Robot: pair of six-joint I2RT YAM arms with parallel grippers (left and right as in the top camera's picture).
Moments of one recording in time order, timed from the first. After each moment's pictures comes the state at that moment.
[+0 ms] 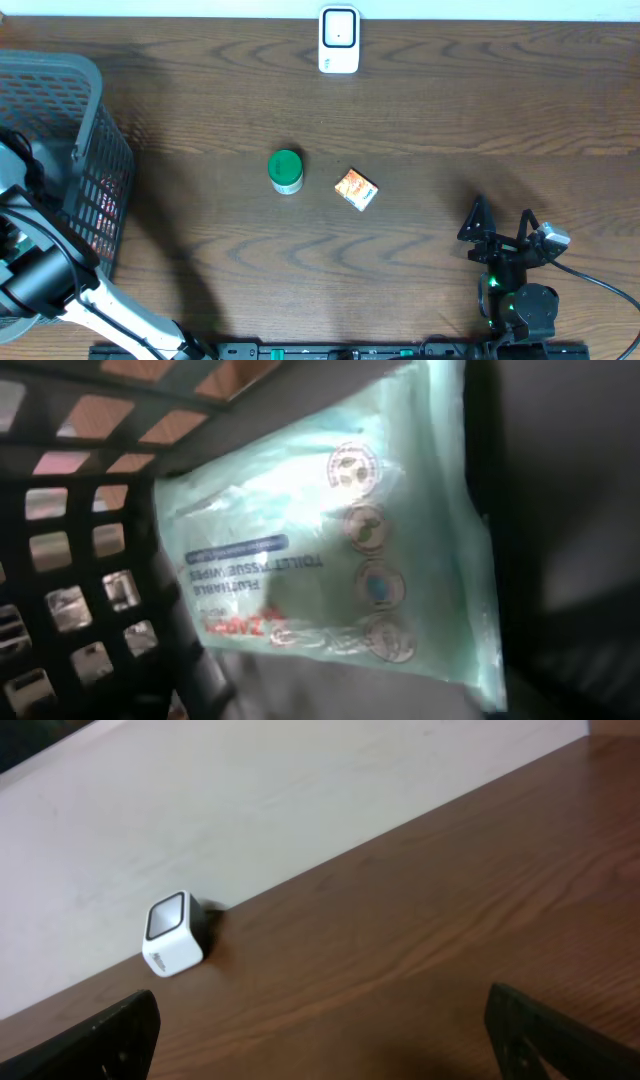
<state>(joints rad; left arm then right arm) 0.74 2.08 1.52 -1.09 -0.57 -0.37 0.08 0.01 0.01 -0.05 0.18 0.46</state>
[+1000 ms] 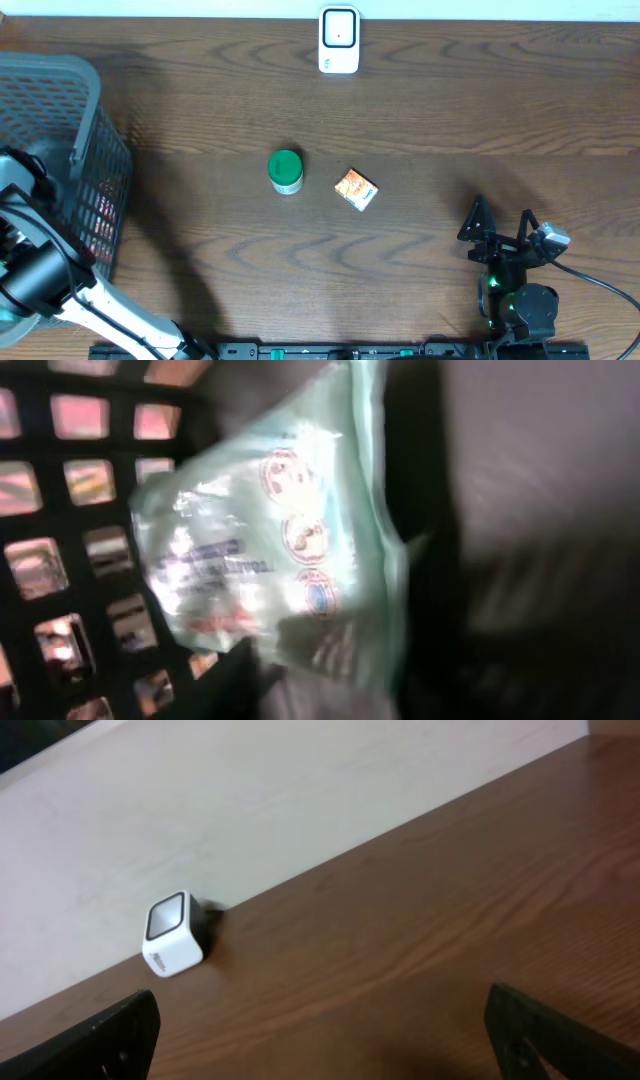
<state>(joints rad) 0.76 2.11 1.41 -1.12 -0.74 -0.47 0.08 0.01 0.01 -0.05 0.18 0.46</state>
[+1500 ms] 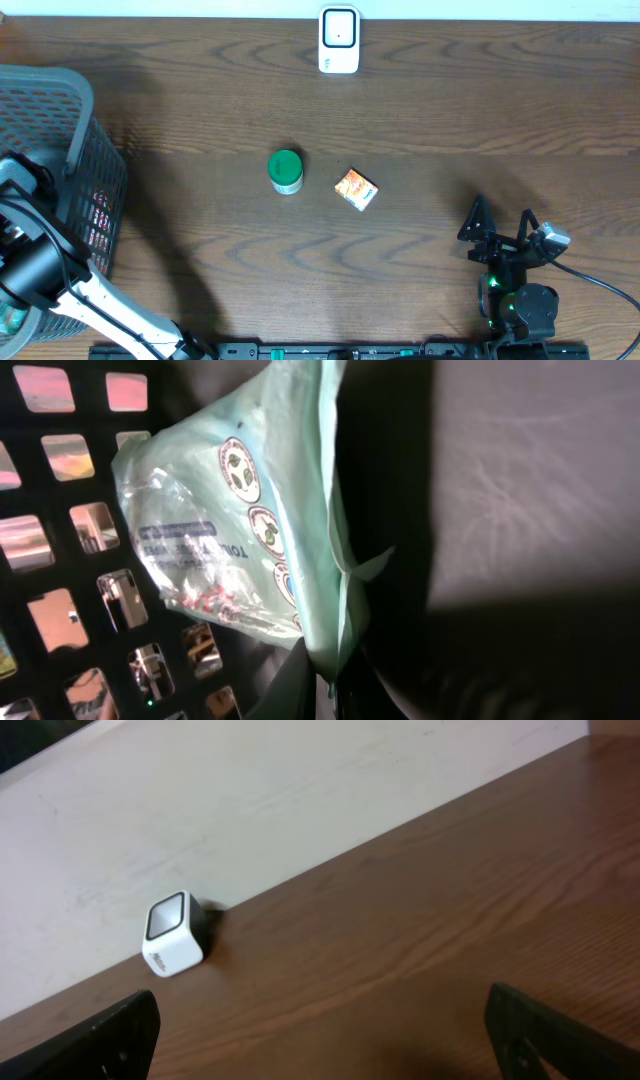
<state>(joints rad) 0.76 2.16 1.43 -1.20 -0.77 -0.50 0.08 0.01 0.01 -0.05 0.18 0.46</state>
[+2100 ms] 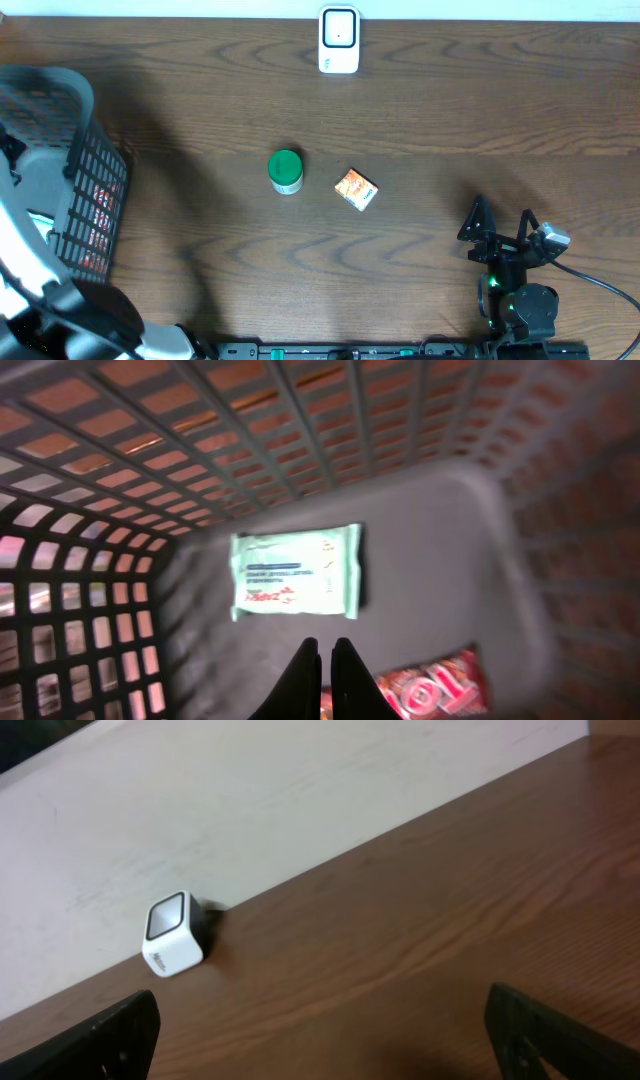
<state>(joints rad) 0.63 1.66 1.73 -1.19 -0.42 -0.48 0.08 0.01 0.01 -0.05 0.18 0.46</state>
